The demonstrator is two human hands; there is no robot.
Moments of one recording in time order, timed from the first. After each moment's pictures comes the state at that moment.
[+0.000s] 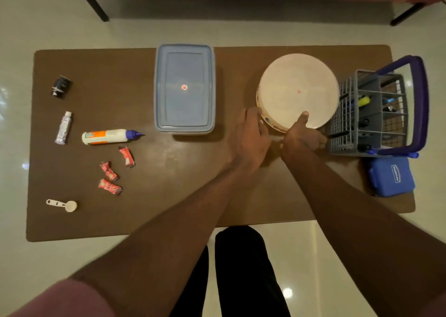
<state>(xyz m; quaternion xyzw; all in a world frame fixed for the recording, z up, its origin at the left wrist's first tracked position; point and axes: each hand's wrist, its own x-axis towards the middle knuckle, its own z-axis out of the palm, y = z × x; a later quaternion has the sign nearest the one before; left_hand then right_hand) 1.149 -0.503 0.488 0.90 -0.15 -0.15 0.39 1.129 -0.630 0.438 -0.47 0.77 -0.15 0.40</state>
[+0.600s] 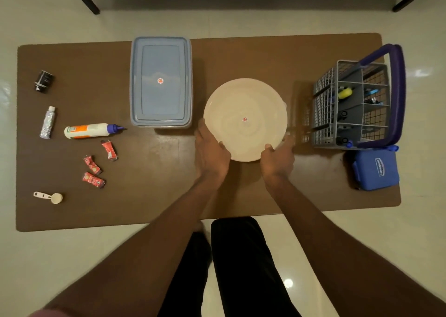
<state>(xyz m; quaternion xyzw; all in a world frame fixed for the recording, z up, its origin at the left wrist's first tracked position) 1.113 -0.478 0.456 0.91 0.05 -0.22 0.34 1.046 -0.602 0.455 -0.68 0.60 0.01 0.41</state>
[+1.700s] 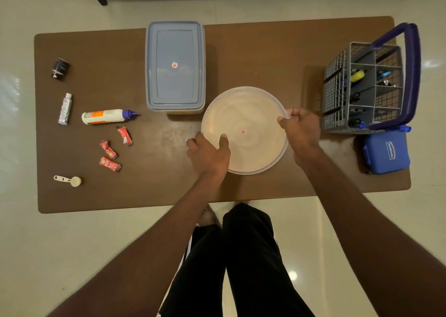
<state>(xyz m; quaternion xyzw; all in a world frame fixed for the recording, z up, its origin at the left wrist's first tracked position) 1.087 -0.432 0.470 0.90 0.15 -0.26 0.30 1.055 -0.626 0.493 -0.68 0.54 -0.01 0.49</state>
